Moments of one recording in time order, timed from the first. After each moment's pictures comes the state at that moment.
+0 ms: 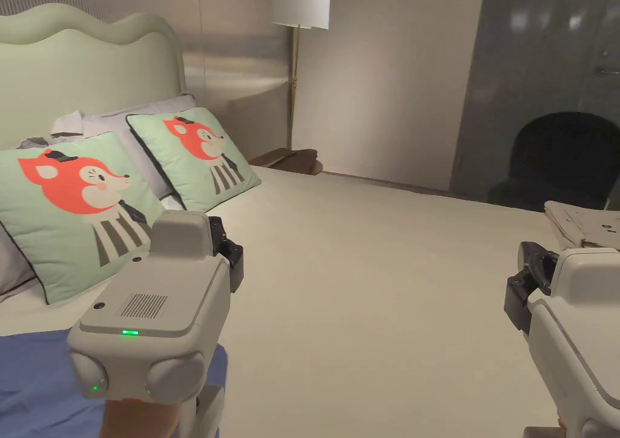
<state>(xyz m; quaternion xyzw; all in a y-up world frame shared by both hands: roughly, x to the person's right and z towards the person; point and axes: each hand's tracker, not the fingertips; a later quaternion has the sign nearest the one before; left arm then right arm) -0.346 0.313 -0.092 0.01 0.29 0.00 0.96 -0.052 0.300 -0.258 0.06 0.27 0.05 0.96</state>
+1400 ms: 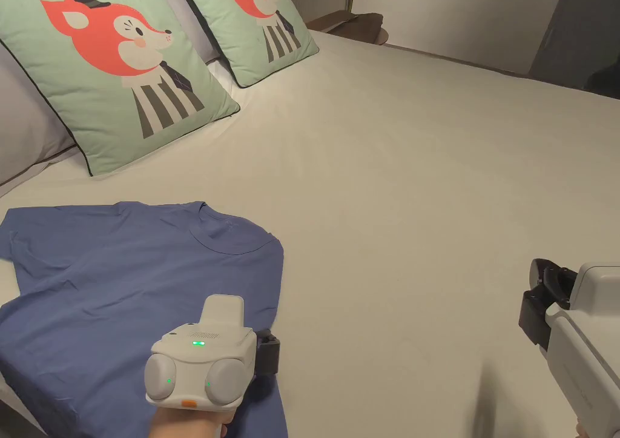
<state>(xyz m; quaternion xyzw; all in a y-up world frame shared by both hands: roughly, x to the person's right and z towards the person) -0.426 0.073 -0.126 -0.38 0.31 0.14 0.86 -0.123 0.188 -0.289 -0.12 0.31 0.10 0.94</state>
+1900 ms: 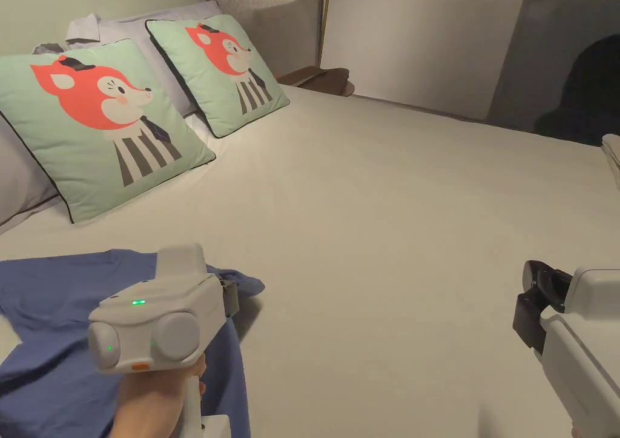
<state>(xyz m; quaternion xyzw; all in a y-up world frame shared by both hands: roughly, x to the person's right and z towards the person) -0.416 0.199 -0.119 -0.21 0.30 0.19 0.91 -0.066 0.231 -0.267 -0.06 0.29 0.07 0.95</state>
